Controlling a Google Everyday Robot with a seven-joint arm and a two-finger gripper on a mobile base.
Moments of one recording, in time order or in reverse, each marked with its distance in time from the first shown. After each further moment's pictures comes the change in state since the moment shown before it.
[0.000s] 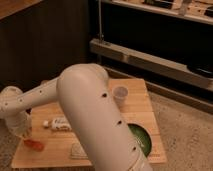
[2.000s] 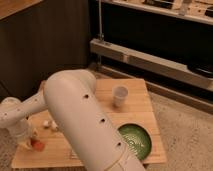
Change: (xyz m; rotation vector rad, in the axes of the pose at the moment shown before) arm -0.017 0.006 0.054 -0.025 -0.124 -0.113
